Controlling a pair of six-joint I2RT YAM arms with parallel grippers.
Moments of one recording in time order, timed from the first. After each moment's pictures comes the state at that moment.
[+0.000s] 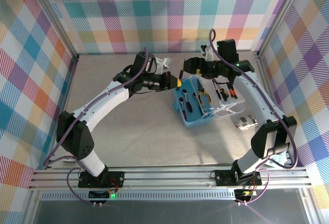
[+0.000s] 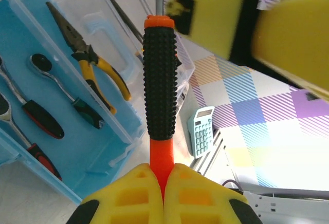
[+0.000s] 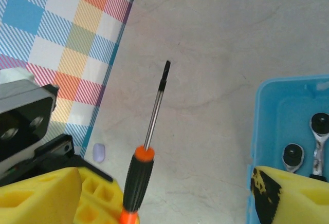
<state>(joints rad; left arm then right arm) -0.58 1.65 1.49 -0.43 0.66 -0.63 0.30 1.60 1.57 -0.67 -0.66 0.43</state>
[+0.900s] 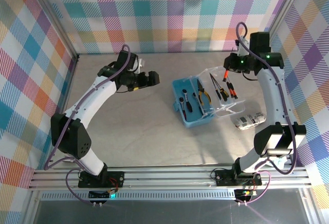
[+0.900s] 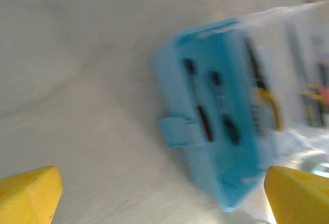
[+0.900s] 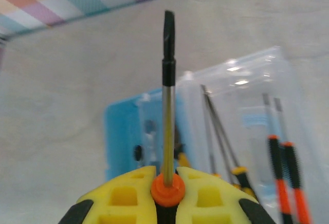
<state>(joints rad) -0.39 1.63 1.51 -0.81 0.26 -0.49 0.02 1.58 1.75 -1.04 -0.31 0.14</state>
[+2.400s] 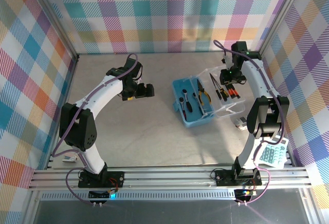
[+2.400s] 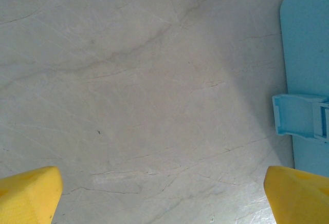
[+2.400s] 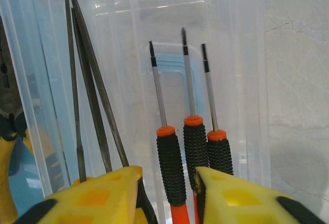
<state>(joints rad) -0.38 1.74 1.47 -0.92 0.10 -0.44 0.05 1.86 1.73 -1.12 -0.03 -0.13</state>
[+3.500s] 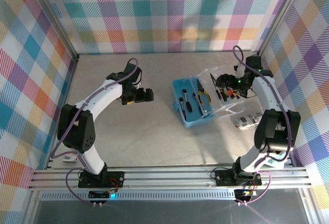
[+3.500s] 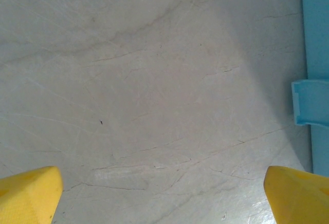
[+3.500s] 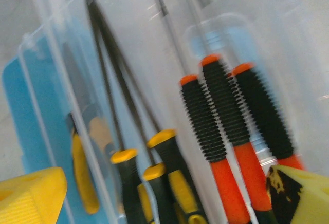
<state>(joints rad) -0.38 1.71 1.36 -0.86 0.11 -0.43 -0.07 1.62 1.32 -0.83 -0.40 0.19</state>
